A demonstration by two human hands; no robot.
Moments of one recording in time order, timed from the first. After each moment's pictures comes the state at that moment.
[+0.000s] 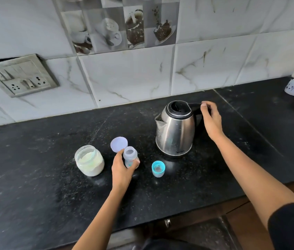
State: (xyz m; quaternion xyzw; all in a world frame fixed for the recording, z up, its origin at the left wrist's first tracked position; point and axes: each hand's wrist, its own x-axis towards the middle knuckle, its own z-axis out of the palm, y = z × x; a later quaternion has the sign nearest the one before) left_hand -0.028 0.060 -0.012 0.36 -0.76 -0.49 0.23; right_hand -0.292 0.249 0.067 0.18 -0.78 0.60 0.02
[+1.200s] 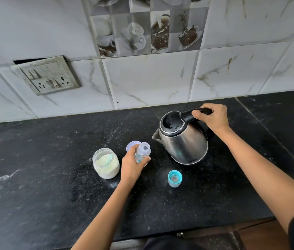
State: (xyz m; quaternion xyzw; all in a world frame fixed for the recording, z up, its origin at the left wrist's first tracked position) left_hand -0.043 0.019 0.010 0.34 -0.80 -0.46 0.20; right_hand -0.305 0.181 0.100 0.37 -0.76 0.53 0.04
